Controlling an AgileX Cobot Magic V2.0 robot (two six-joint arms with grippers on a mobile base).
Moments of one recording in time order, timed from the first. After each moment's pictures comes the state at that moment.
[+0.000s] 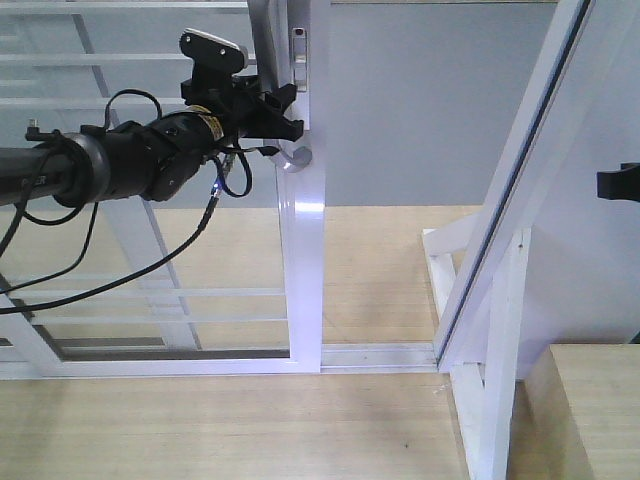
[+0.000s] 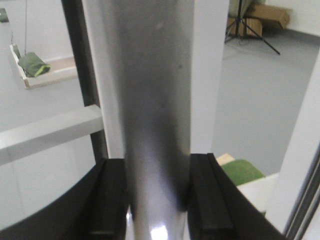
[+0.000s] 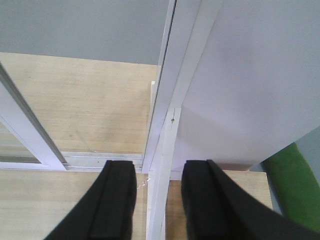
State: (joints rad) left arm -0.38 2.10 -1.37 0.30 -0.49 -0.26; right arm -0.02 1.10 -0.87 -0.11 0.57 0.01
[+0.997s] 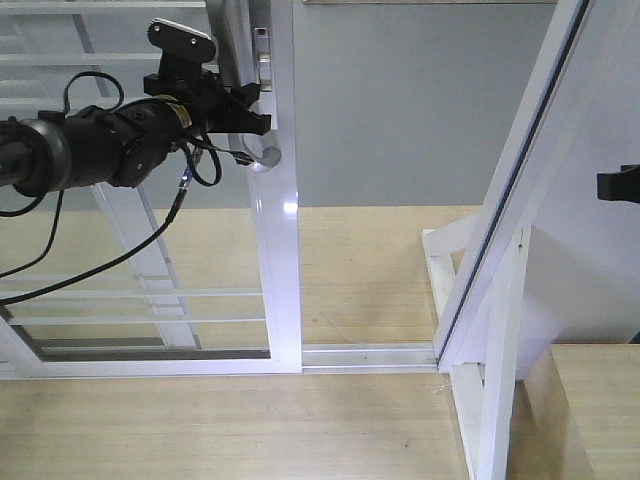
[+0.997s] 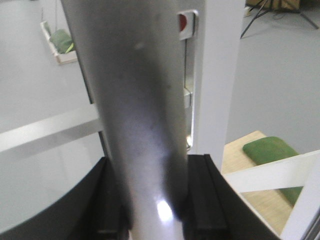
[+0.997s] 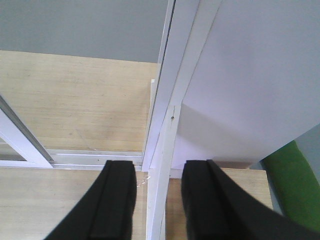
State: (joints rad) left arm -0.29 2.02 -1.35 0.32 -0.32 -0.22; right arm -0.02 1.10 -0.87 -0.11 0.58 0.01
